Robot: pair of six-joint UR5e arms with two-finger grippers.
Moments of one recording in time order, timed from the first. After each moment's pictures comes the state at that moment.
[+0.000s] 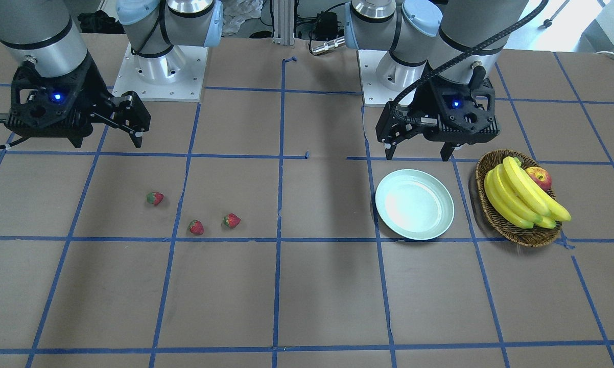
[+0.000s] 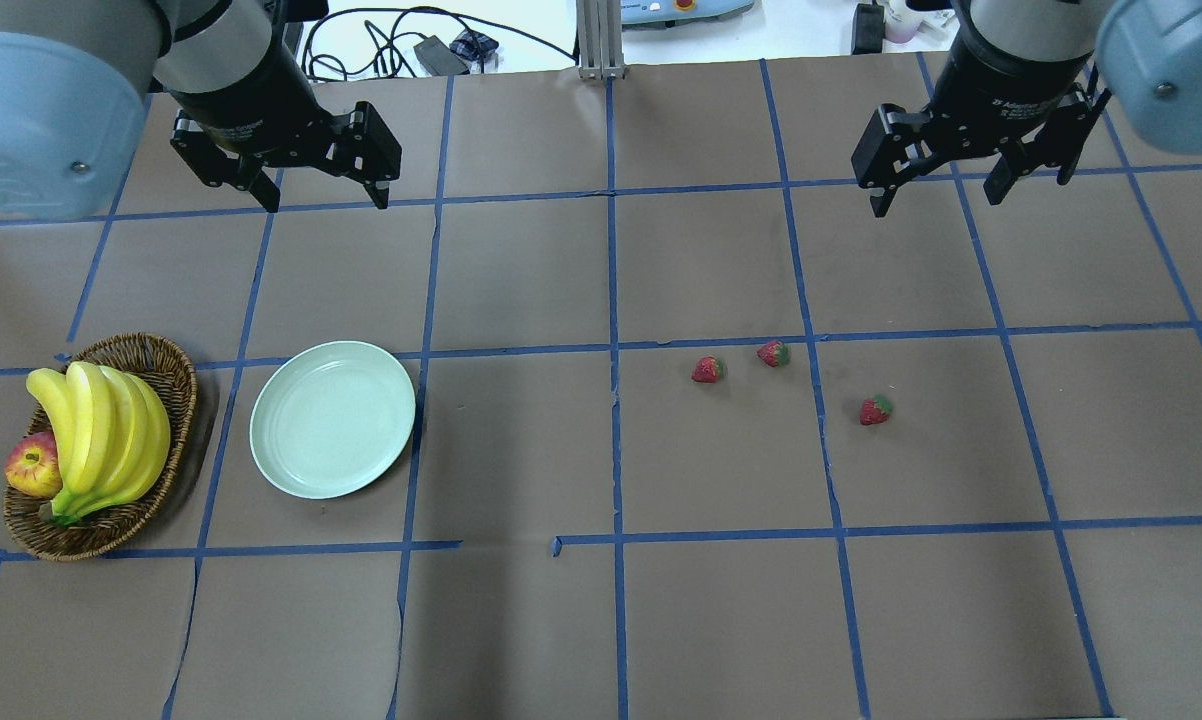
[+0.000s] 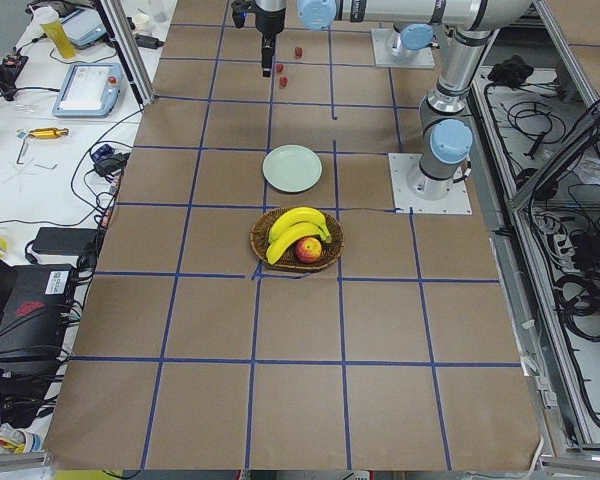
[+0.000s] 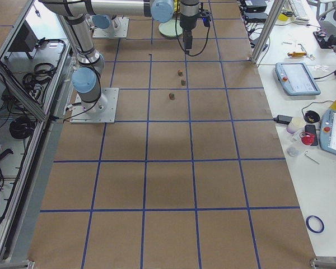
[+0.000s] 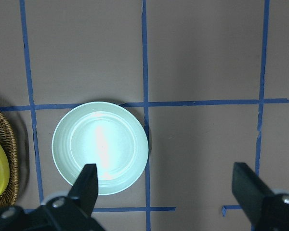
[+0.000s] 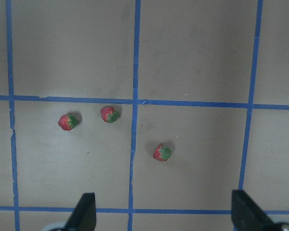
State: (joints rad) left arm -1.61 -1.63 -1.53 -1.45 1.58 -0.03; right arm 1.53 -1.54 1.54 -1.59 -1.60 -0.09
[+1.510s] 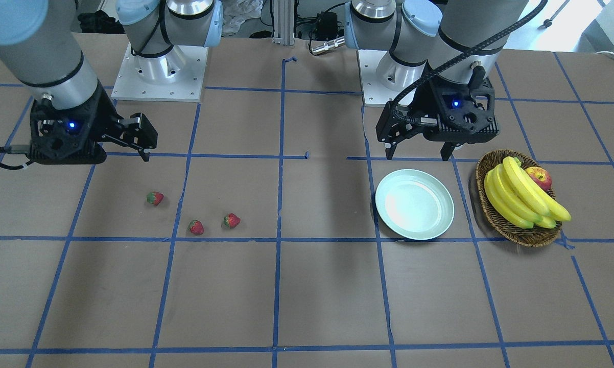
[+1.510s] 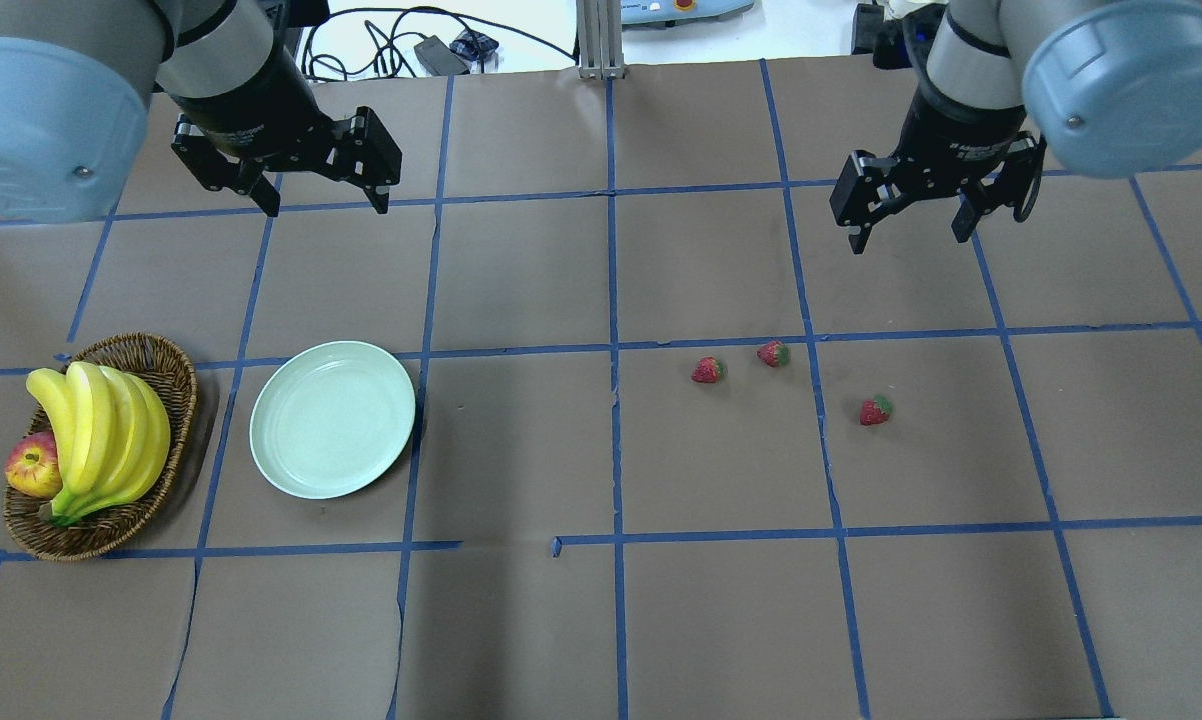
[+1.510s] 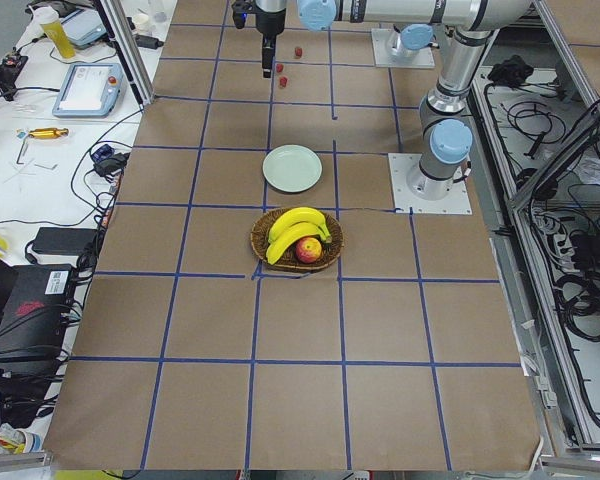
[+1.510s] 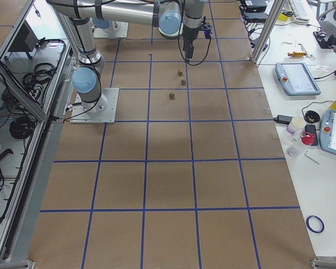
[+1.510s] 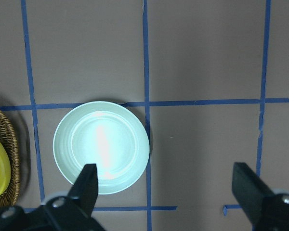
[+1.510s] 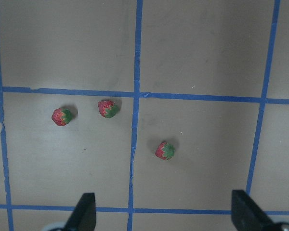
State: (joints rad) left arm -1.61 -1.63 -1.55 -1.45 1.59 -0.03; right arm 1.53 -1.44 1.63 -1.65 -1.61 -0.10
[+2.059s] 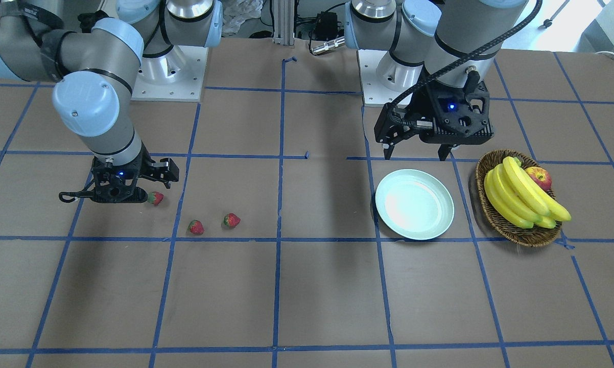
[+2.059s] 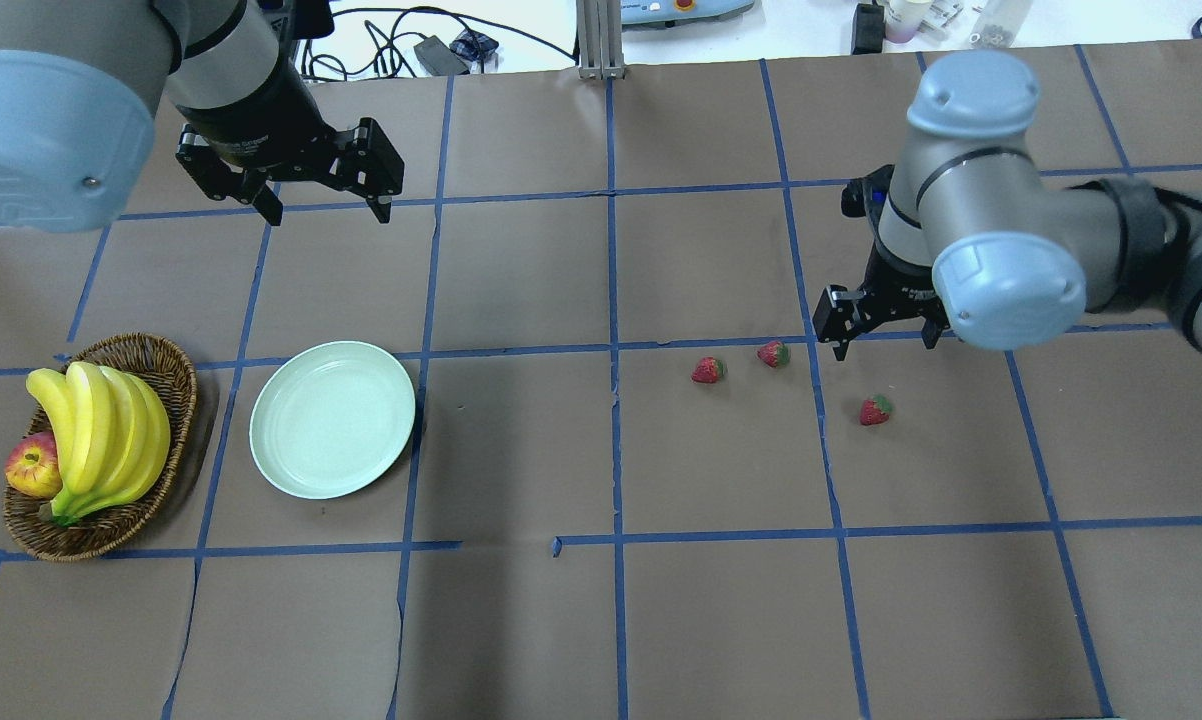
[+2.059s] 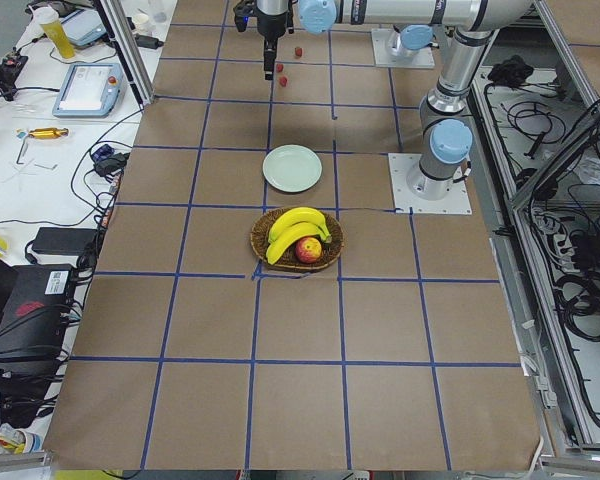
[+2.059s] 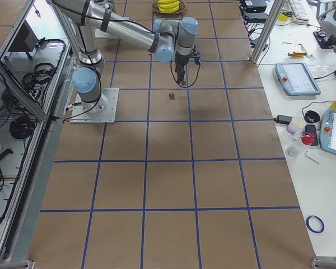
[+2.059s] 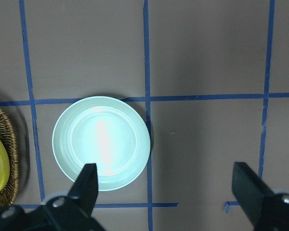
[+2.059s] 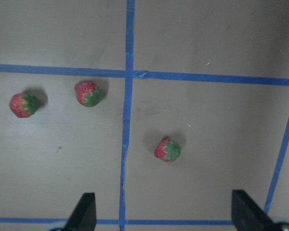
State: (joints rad) left arm -1.61 -1.62 -1.56 -1.45 1.59 -0.03; right arm 1.52 -1.42 1.98 -2.04 -1.66 -0.11
